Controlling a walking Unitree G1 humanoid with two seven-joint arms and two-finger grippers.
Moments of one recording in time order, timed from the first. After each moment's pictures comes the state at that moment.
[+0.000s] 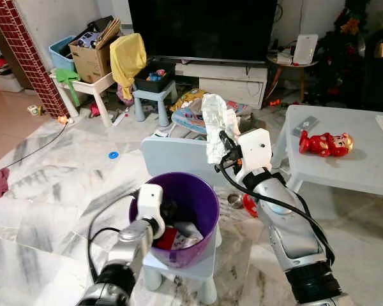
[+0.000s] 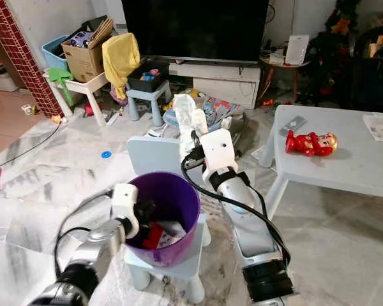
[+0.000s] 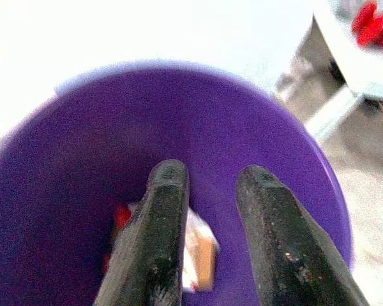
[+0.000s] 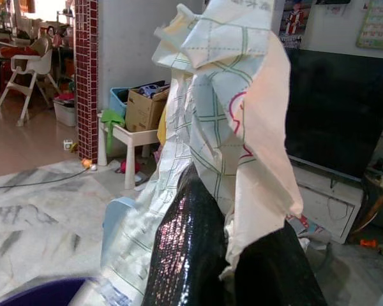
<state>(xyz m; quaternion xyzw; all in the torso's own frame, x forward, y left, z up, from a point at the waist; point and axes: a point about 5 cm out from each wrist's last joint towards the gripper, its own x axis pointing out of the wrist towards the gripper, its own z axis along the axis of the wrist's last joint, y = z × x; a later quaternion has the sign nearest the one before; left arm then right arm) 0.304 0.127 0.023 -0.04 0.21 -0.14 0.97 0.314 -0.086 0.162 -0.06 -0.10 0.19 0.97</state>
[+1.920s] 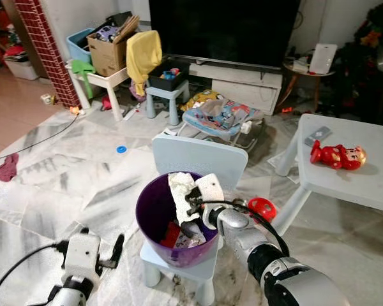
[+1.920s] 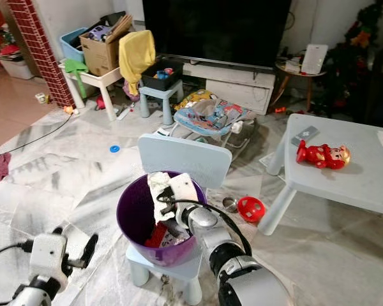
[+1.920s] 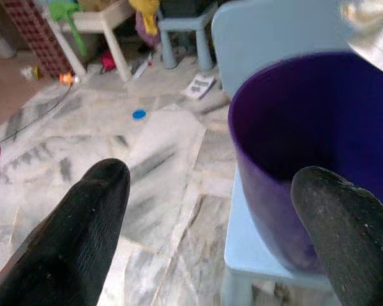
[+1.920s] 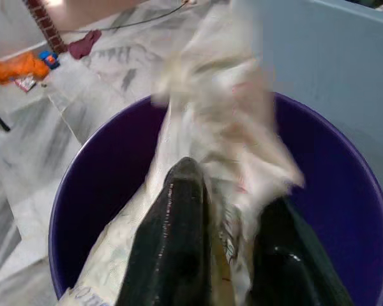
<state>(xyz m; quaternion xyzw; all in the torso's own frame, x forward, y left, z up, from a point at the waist) 0.176 0.223 0.026 0.09 0.15 -0.03 0.98 0.316 -0.033 0.038 -0.01 0.20 0.28 0.94</state>
